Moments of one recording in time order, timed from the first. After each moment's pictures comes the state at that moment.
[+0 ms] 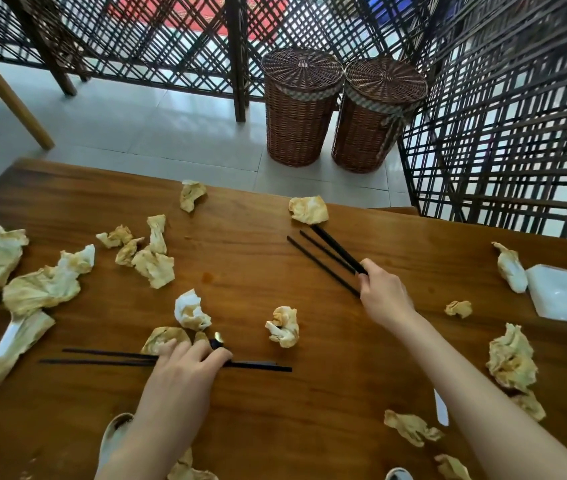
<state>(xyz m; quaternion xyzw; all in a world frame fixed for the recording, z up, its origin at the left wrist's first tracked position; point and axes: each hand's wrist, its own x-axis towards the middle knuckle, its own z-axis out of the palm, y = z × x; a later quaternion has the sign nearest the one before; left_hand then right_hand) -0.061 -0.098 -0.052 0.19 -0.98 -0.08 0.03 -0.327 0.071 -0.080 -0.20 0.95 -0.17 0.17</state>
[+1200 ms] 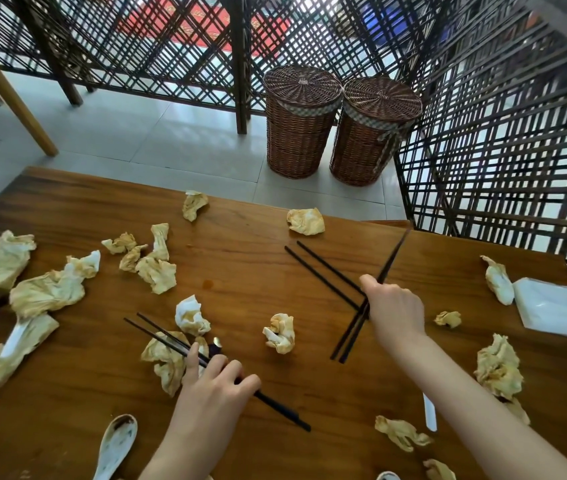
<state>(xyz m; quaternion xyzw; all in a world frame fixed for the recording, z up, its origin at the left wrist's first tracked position) -0.066 -0.064 -0.049 0.09 -0.99 -0.06 0.00 -0.300 0.083 -0.038 -0.30 0.95 0.06 0.02</state>
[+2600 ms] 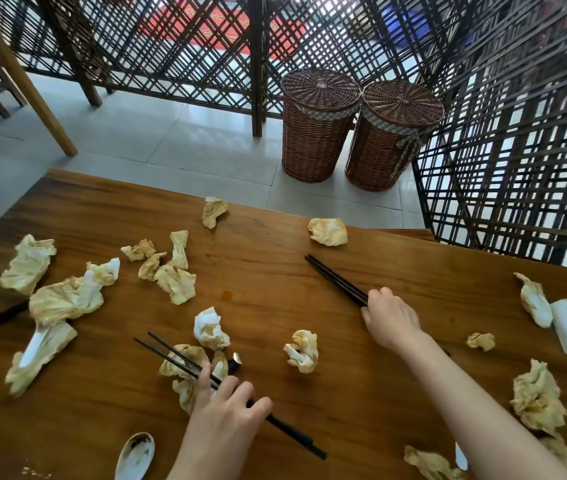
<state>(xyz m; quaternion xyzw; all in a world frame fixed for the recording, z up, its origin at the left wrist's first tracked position) -0.065 -0.080 -0.062 0.09 -0.99 -0.06 -0.03 -0.335 0.045 -0.094 -0.26 0.95 0.04 0.16</state>
